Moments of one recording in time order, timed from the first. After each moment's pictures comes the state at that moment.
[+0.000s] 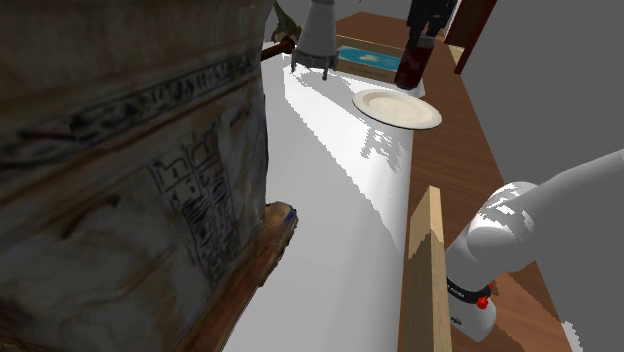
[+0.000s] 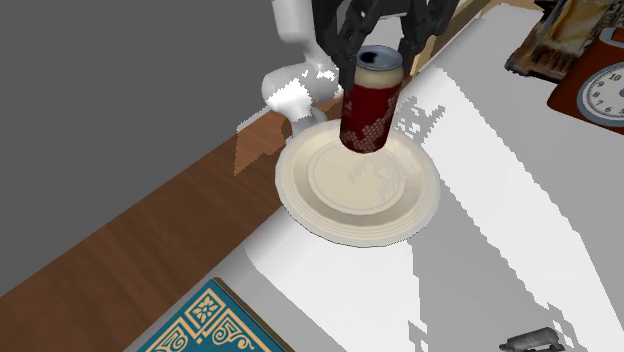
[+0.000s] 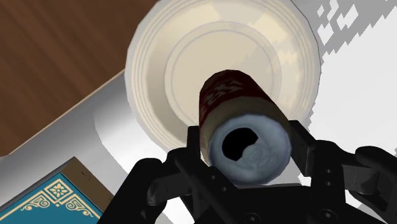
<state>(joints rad) 0.01 -0.45 -0.15 -1.73 -0.07 1.29 -0.09</state>
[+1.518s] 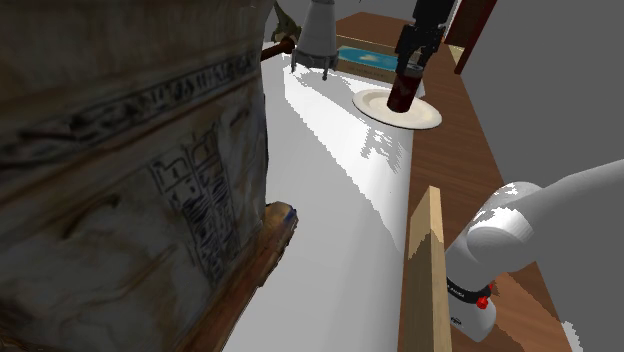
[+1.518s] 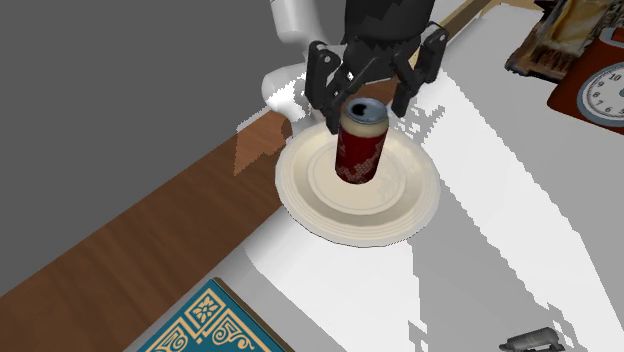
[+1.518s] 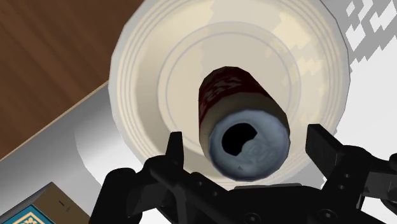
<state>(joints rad) 0.00 -0.53 -0.15 -1.97 -0.07 1.44 -0.08</state>
